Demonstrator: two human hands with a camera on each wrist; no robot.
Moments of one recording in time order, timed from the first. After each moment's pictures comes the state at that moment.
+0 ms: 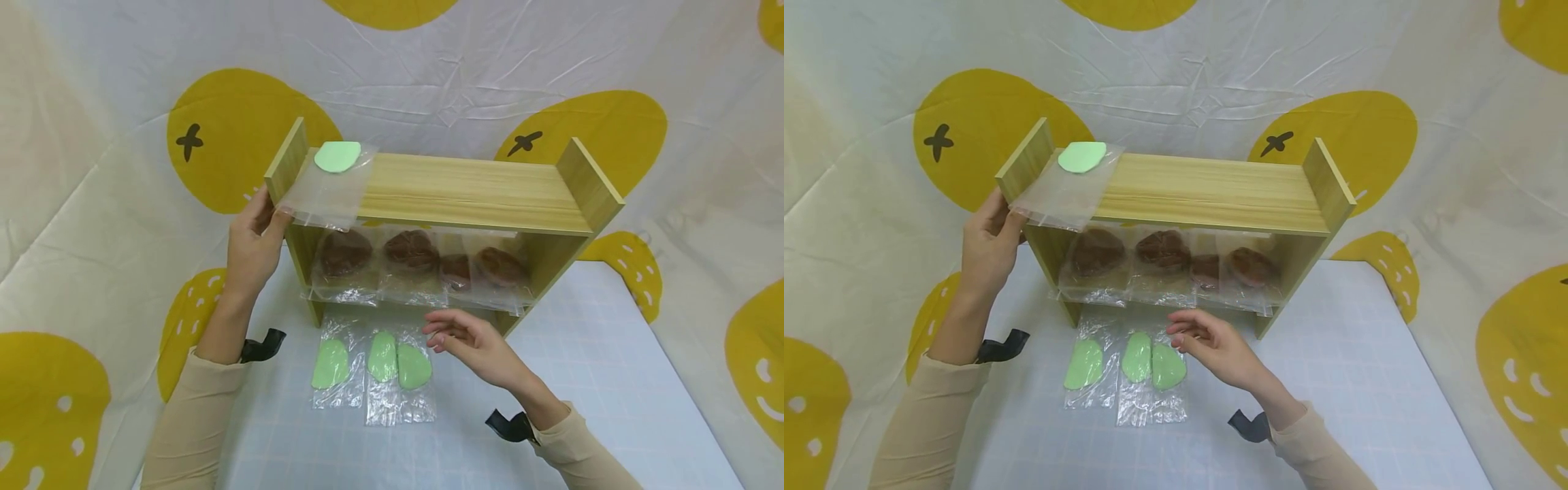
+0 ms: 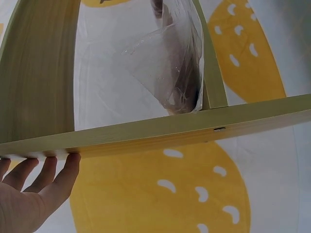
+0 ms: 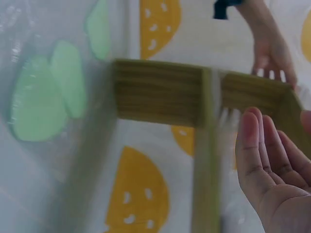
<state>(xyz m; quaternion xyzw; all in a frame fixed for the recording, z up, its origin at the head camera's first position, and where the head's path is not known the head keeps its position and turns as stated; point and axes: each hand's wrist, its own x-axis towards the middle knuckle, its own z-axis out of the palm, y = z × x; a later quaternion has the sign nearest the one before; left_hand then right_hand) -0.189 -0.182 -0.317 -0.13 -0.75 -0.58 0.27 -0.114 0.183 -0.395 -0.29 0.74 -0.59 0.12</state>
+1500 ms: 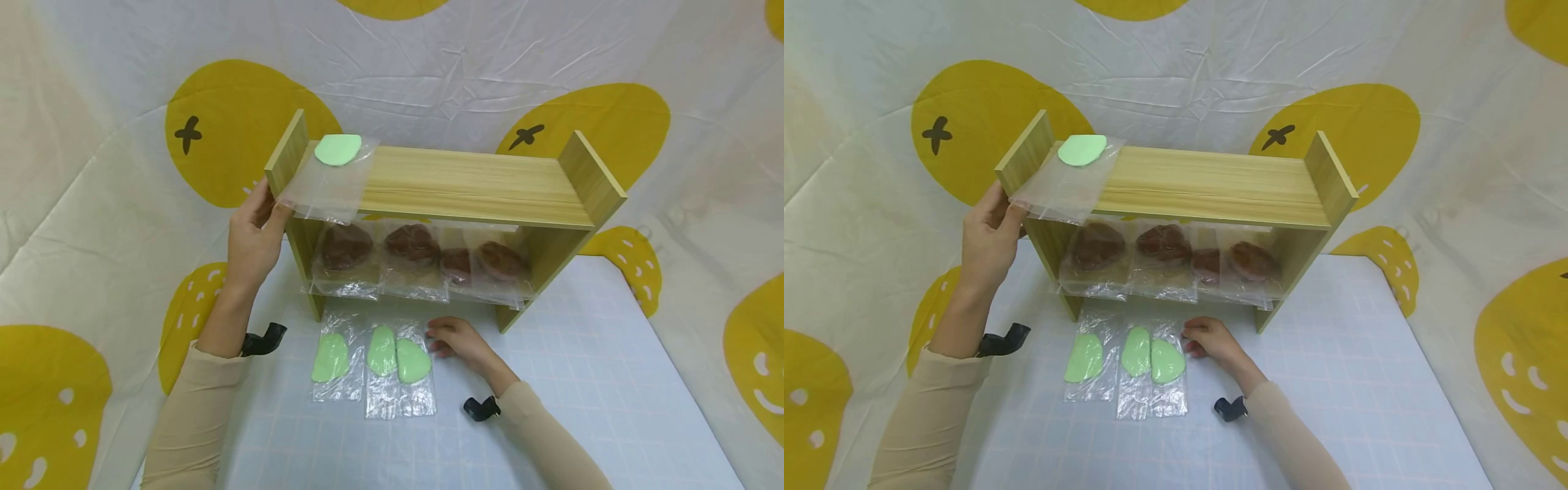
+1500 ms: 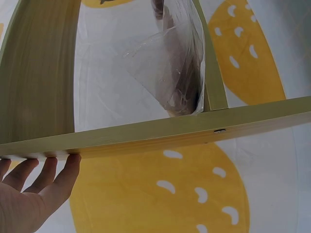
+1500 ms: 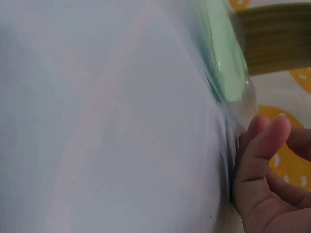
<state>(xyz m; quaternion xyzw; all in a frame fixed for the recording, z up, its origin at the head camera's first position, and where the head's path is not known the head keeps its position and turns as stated) -0.188 -0.180 -0.313 -0.15 -0.74 -0.59 0.27 -0.172 0.186 -0.530 -0.01 0.72 -0.65 0.23</state>
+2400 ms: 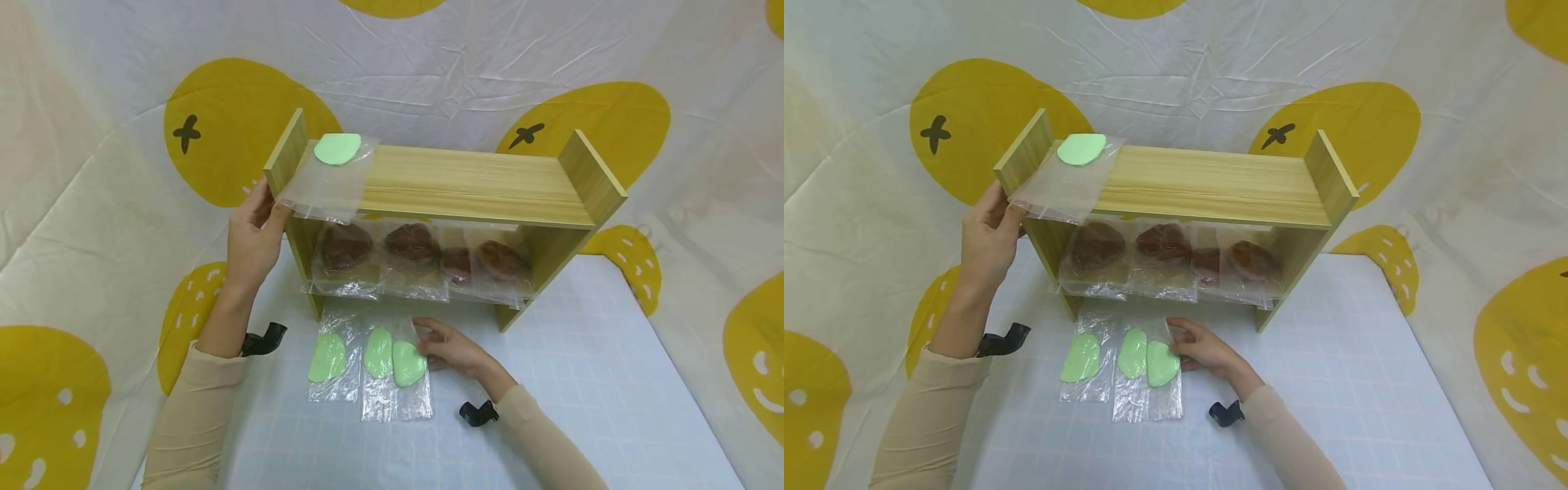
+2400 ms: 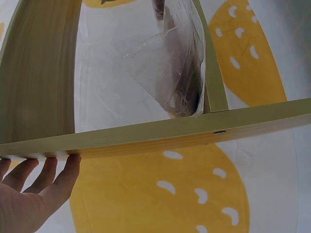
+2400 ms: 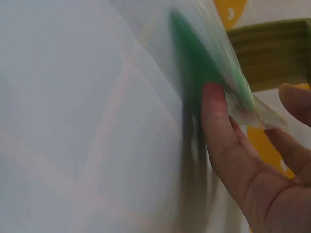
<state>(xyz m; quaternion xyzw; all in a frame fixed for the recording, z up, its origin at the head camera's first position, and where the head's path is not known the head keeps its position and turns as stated) -0.184 -0.176 -0.308 -0.13 -0.75 -0.59 0.27 -0.160 0.175 -0.520 -0.09 0.68 -0.65 0.33</state>
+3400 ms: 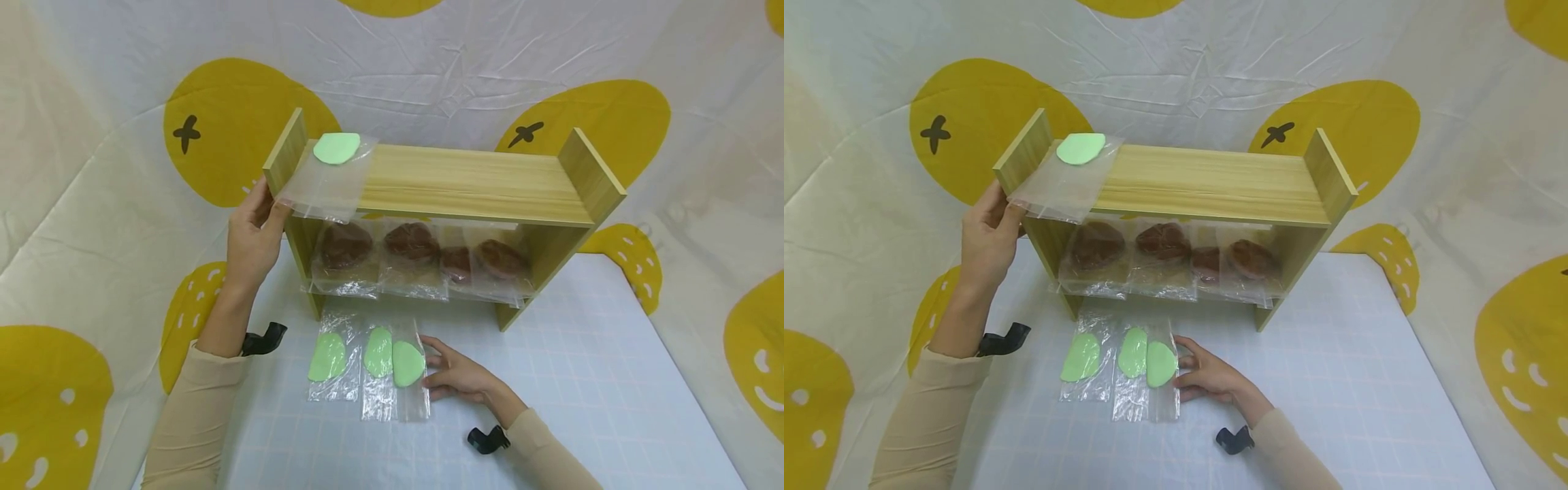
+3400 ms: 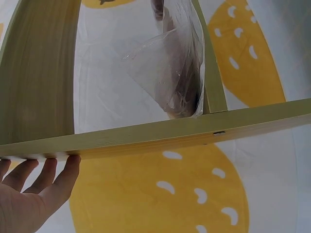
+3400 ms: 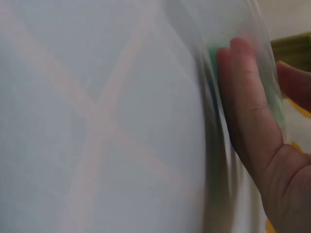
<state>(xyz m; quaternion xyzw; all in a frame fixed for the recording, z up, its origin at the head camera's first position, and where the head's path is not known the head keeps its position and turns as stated) -0.168 -0.167 -0.293 -0.13 -0.76 -0.59 0.26 -0.124 0.185 -0.536 -0.08 0.59 -0.70 0.39</state>
